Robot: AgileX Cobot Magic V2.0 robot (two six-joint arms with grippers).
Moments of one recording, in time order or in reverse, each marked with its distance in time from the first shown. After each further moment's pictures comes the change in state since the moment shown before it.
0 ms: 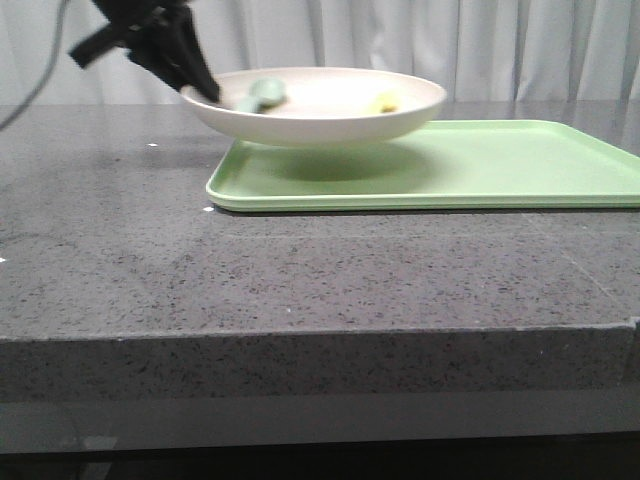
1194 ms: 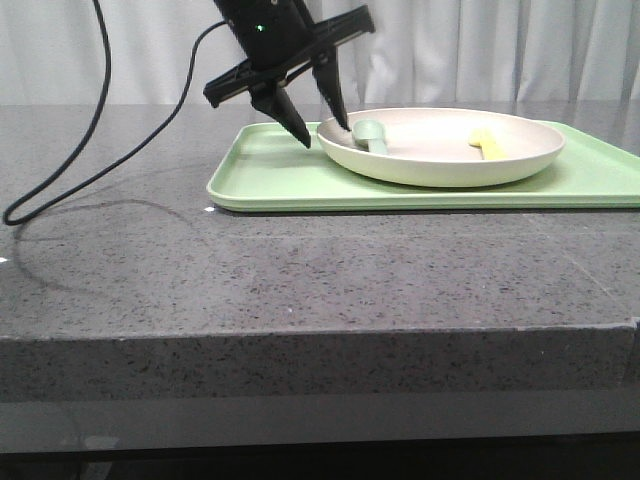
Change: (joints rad) left arm -0.232 0.186 -0.250 0.164 -0.058 -0.313; right arm 0.000 0.000 0.000 0.000 0.000 0.000
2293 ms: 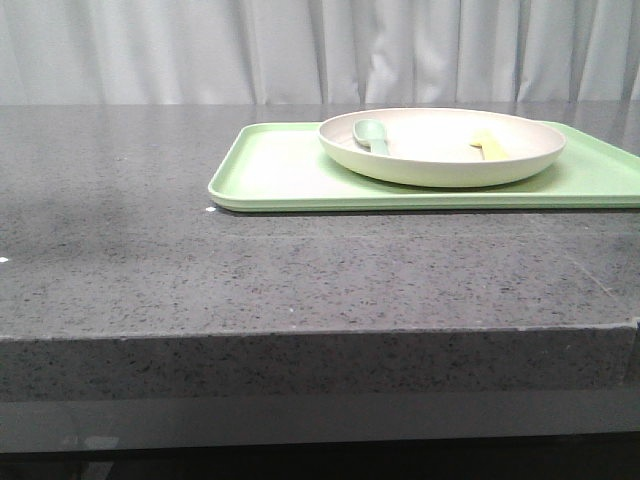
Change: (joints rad) left arm 0.272 -1.141 1.130 -0.114 -0.191 0.660; right arm 0.145 0.471 -0.459 0.221 0.374 -0.153
